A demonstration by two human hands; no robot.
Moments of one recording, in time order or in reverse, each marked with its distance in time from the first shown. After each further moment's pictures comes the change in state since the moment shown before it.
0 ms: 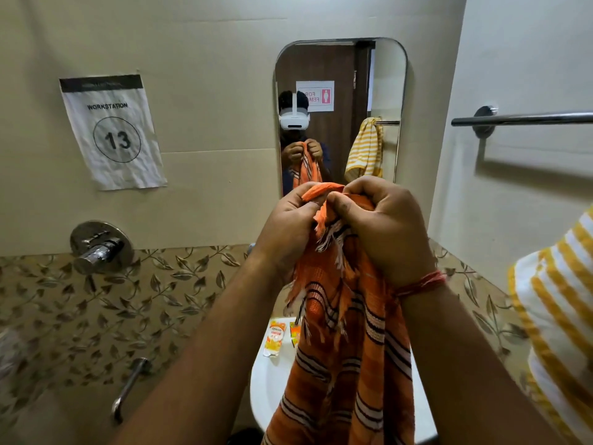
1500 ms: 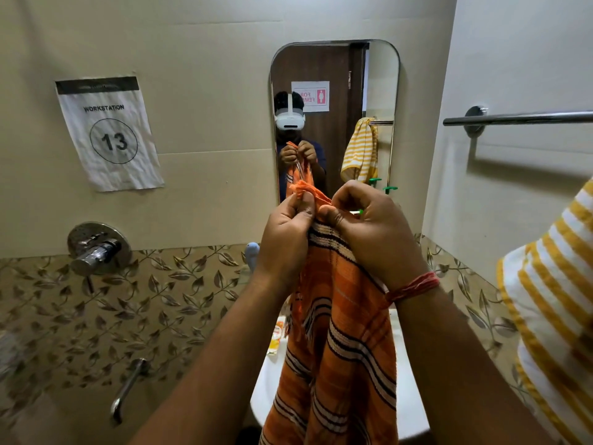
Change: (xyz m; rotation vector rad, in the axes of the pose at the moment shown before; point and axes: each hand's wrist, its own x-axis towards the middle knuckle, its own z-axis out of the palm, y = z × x) left_hand -0.013 -0.014 0.006 0.082 0.145 0.078; right_hand -0.009 -0.002 0.002 -0.022 -0.132 -0.009
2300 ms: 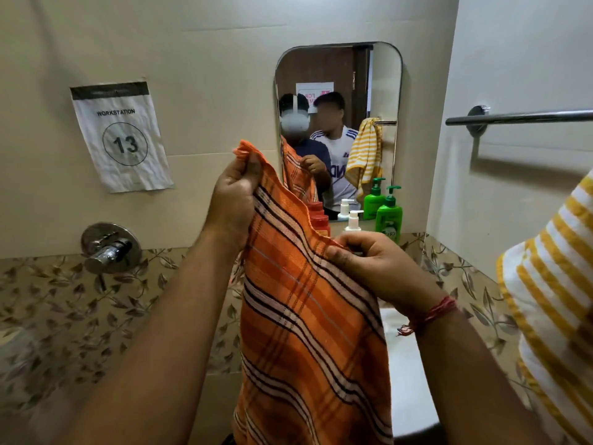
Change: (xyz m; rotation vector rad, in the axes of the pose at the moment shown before) left_hand 0.027 0.048 -0.047 -0.066 0.168 0.126; right_hand -0.035 0.023 -0.006 0.357 -0.418 0.315
